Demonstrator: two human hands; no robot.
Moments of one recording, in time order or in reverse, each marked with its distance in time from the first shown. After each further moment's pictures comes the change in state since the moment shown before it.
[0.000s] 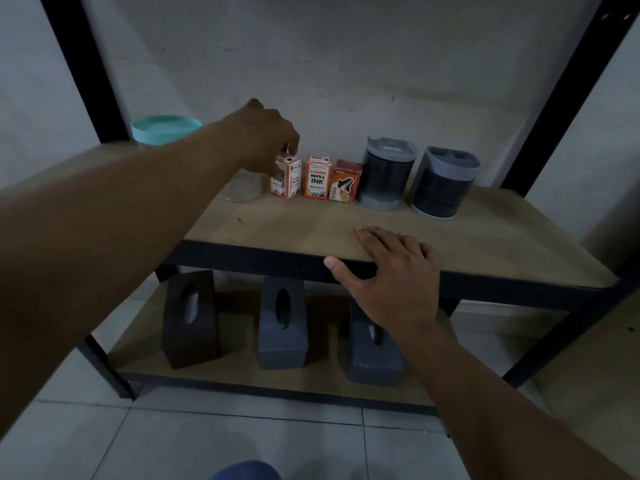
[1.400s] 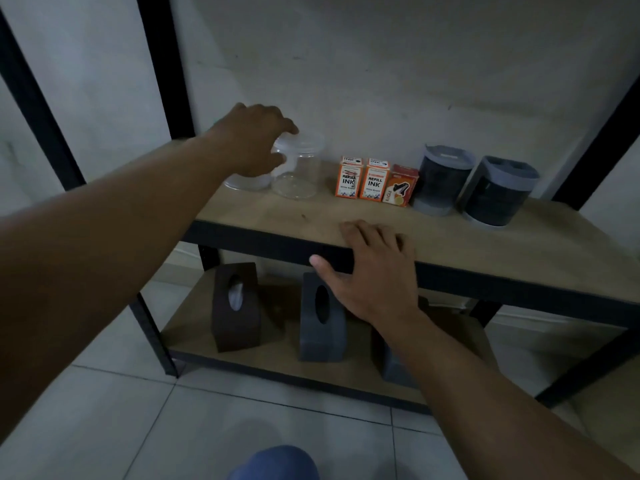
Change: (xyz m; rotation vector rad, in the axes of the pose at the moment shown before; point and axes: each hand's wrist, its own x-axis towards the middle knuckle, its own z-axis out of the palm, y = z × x) left_hand -0.092 -0.063 0.033 -0.320 0.139 -0.210; right_hand 0.010 -0.100 -0.001 0.053 -0.220 -0.161
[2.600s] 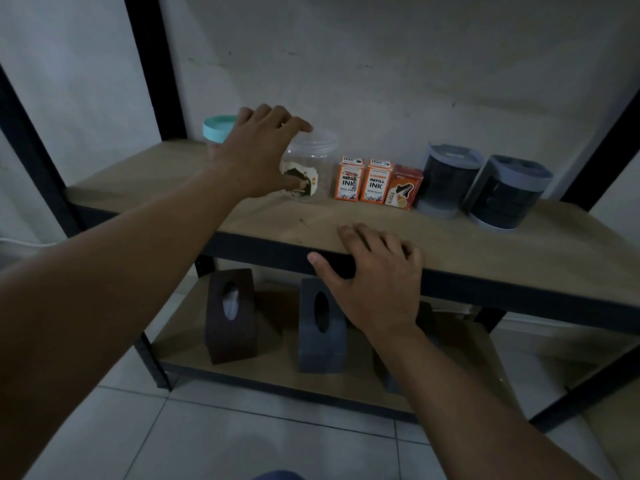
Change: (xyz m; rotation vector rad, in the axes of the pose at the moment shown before) left_hand 0.005 0.014 0.040 -0.022 0.272 0.043; right_hand 0.002 -0.008 0.017 0.005 0.155 0.108
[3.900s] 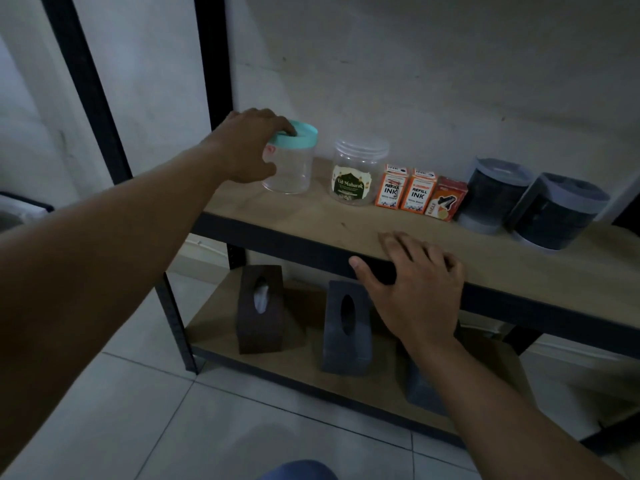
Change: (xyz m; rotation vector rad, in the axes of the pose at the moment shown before) left_hand -0.034 -0.077 -0.024 -0.076 -0.166 -0.182; right_hand 0.000 0.000 -0.002 -0.016 -0.045 -0.011
